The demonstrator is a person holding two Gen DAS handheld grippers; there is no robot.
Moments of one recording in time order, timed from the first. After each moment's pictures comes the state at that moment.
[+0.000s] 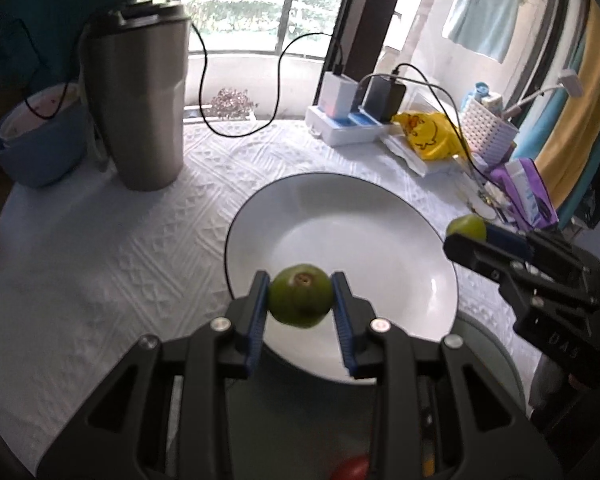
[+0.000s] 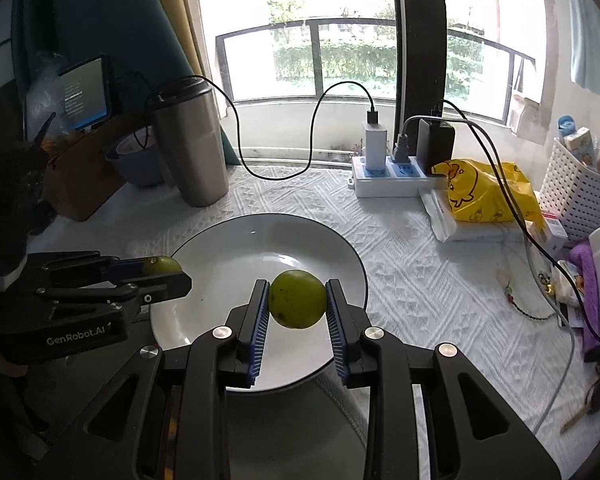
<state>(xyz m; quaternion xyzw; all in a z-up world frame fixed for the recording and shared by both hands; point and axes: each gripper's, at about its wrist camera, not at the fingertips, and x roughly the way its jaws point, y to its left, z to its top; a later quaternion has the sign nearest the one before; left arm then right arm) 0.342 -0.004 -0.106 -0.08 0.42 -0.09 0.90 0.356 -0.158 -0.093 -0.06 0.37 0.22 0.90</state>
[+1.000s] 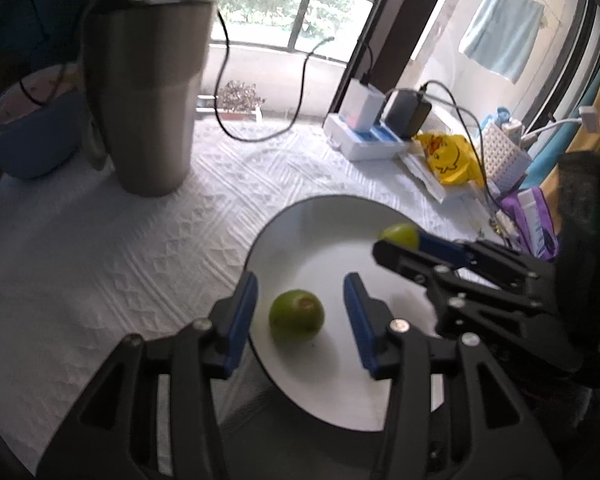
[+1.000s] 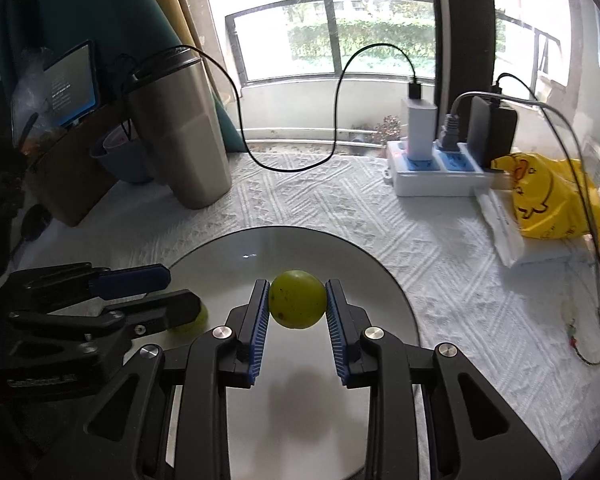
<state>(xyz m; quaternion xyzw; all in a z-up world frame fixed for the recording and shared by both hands) 0.367 0.017 -0.106 -0.12 0.42 -0.08 0.90 0.419 -0.117 -0.124 -0.05 0.41 0.26 0.87</state>
